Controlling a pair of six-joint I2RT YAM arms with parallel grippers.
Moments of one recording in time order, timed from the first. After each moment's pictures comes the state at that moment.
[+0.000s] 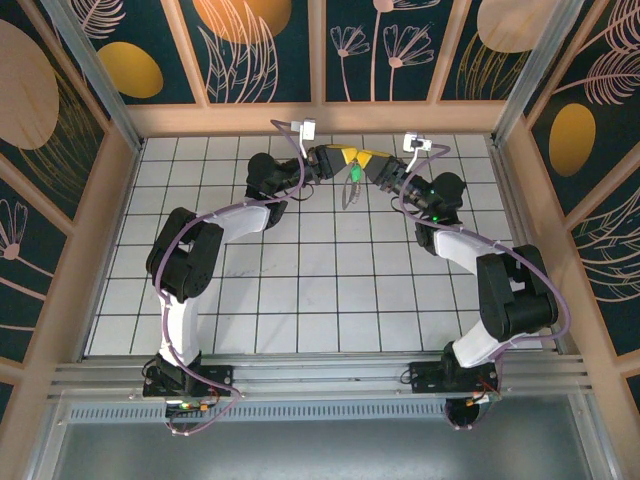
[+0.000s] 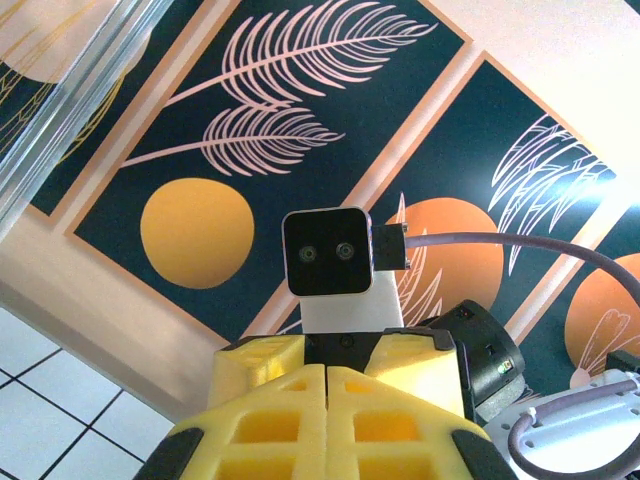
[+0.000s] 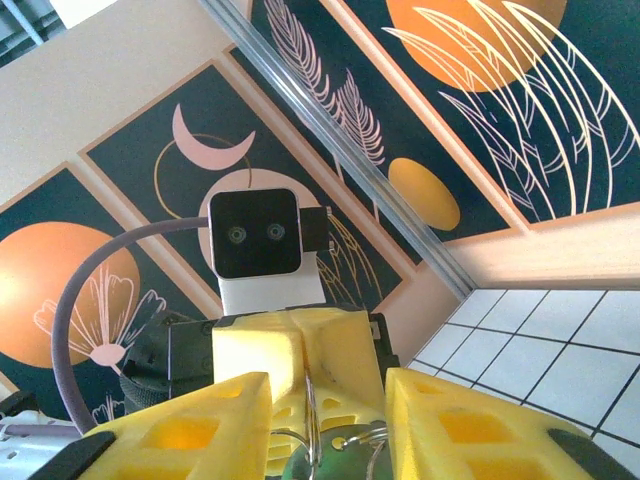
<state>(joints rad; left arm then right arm) -0.53 2.03 1.34 1.20 0.82 -1.09 0.27 1.58 0.83 1.15 -0.74 0.99</state>
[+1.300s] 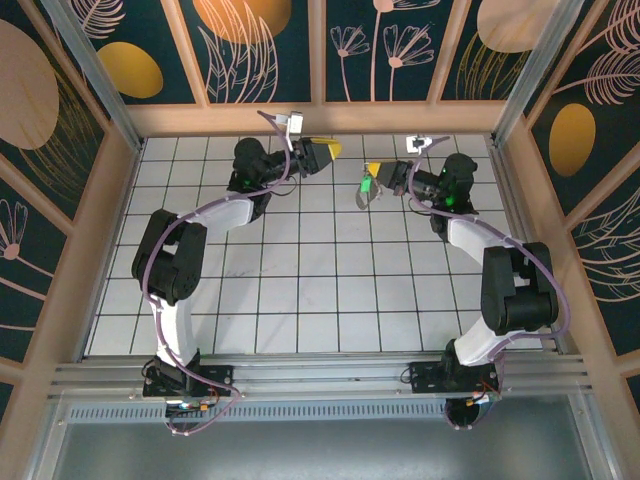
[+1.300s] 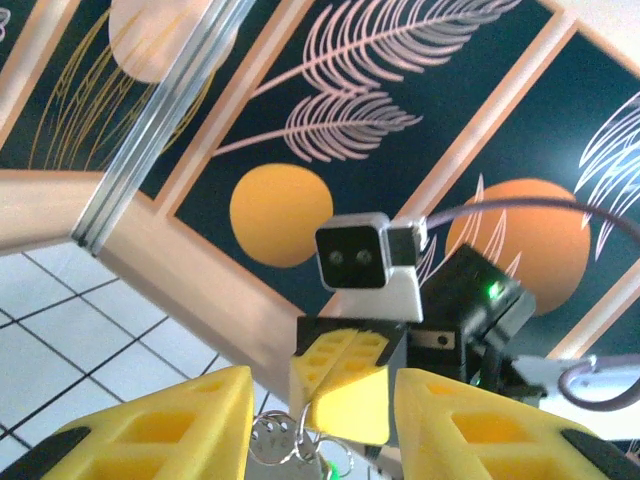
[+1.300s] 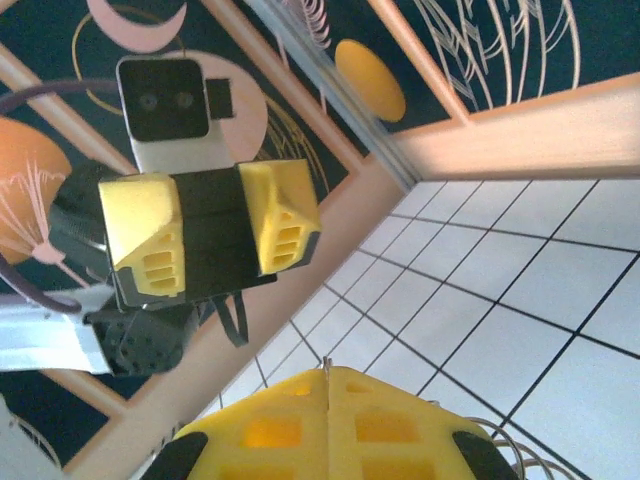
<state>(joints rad) -0.44 1.96 1.35 0.92 0.88 -0.87 0.13 1.60 0.93 0.73 -1.05 0.71</state>
